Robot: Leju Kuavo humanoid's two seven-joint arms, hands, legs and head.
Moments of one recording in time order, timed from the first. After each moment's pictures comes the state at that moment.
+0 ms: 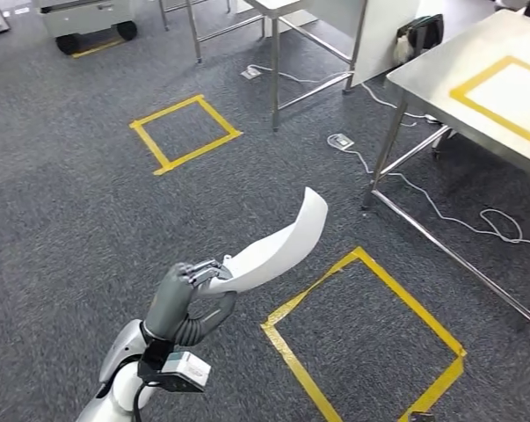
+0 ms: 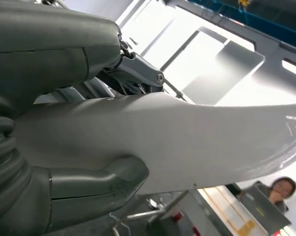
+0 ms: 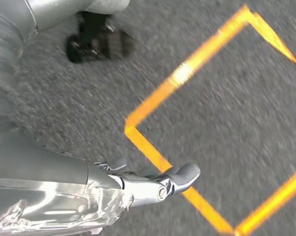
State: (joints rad) left arm 0.00 -0.11 -0.38 -1.59 -0.62 0.17 -0.54; right arm -0.04 0.12 -0.95 -0.25 0.80 -0.12 -0.63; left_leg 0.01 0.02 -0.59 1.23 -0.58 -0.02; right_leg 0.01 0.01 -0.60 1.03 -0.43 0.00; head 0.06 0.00
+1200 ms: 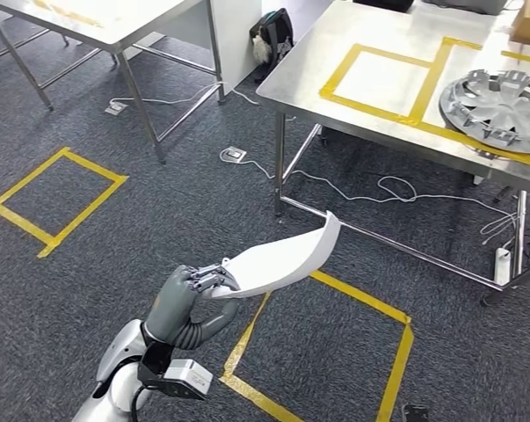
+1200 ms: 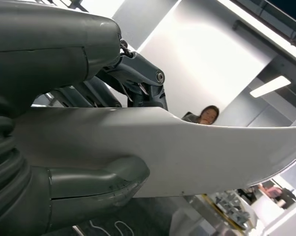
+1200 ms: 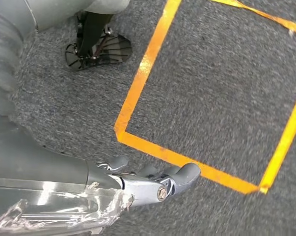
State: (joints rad) left arm -0.01 -0.08 -0.42 -1.59 -0.64 0.15 -0.55; right arm -0.06 0.12 -0.96 -0.25 0.83 -0.11 -0.63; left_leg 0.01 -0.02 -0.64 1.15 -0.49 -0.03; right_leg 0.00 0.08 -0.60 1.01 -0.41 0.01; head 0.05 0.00
